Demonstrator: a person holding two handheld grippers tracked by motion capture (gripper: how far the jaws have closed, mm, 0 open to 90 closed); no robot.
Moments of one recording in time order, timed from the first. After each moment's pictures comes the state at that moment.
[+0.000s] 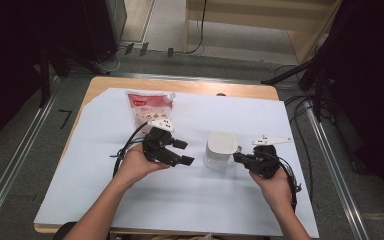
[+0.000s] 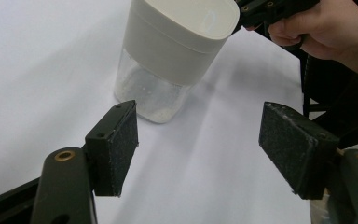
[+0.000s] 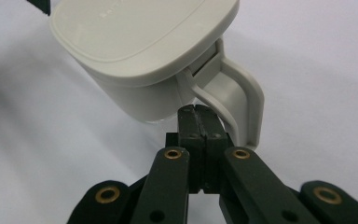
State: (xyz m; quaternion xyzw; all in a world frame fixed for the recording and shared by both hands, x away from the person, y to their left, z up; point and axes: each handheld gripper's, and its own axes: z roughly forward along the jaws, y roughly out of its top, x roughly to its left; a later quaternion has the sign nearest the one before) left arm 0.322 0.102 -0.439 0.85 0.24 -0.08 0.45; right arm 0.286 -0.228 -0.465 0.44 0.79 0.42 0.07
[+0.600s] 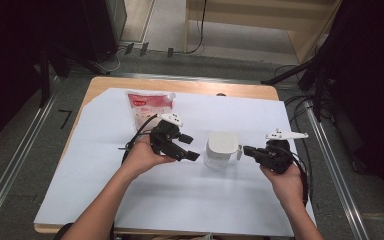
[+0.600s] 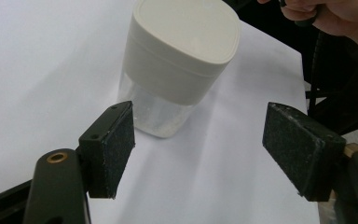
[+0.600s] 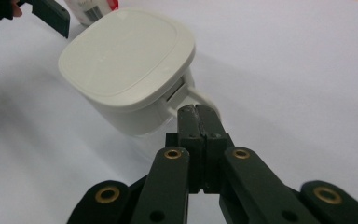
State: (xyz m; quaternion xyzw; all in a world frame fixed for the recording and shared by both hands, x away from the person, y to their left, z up) left arm 0.341 0.084 -0.427 0.87 0.21 -0.08 0.44; right arm 0.288 -0.252 -0.440 0.45 0.78 0.43 0.08
